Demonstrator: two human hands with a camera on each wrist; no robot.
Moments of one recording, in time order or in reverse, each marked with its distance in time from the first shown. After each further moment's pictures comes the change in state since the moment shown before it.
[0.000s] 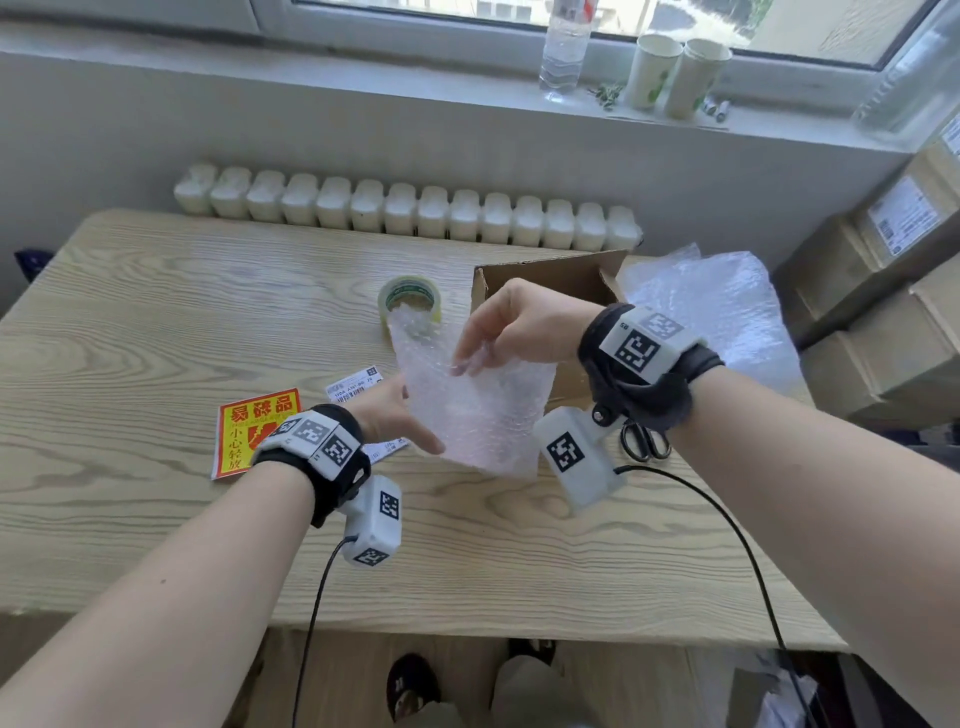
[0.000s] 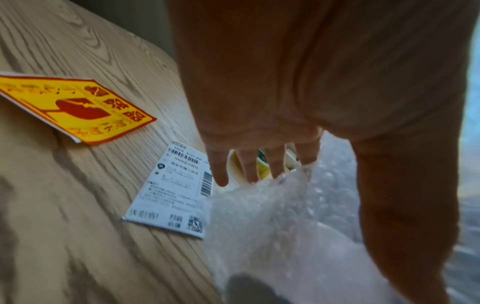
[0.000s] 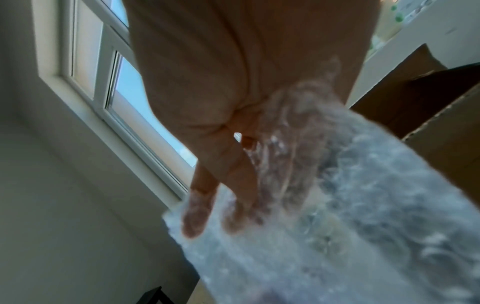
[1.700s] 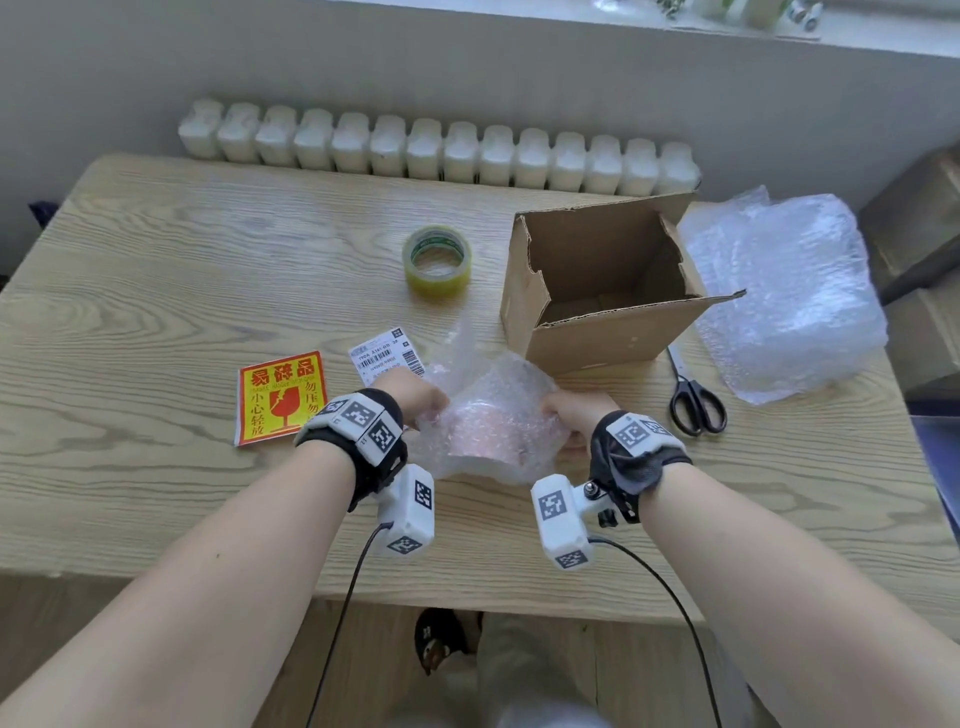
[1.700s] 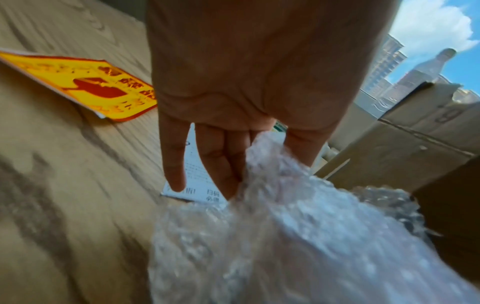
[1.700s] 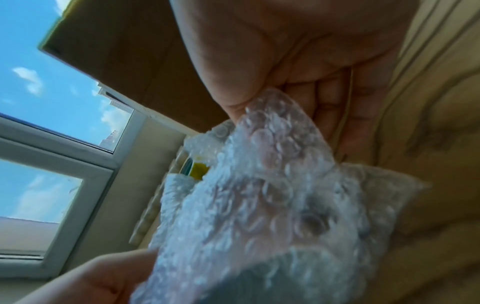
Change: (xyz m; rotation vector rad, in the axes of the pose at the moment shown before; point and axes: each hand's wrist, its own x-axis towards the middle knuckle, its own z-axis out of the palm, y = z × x) left_hand 0.023 -0.031 0.006 0.023 0.193 -0.469; right_hand 0.042 0.137 0.101 0.521 0.353 0.892
